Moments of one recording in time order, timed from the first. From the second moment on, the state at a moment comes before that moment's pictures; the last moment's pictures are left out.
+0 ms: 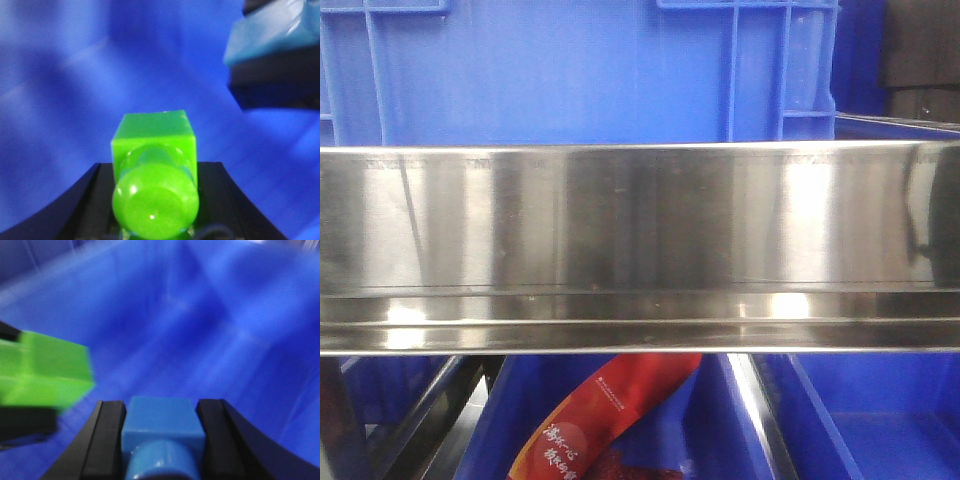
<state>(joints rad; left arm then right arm) -0.51 1.63 -1.81 0.02 1.02 0.12 0.53 1.64 -1.78 0.29 0.85 -0.21</state>
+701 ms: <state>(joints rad) -0.51 1.63 -1.81 0.07 1.06 0.12 0.53 1.67 -1.78 0.29 0.84 -0.21</state>
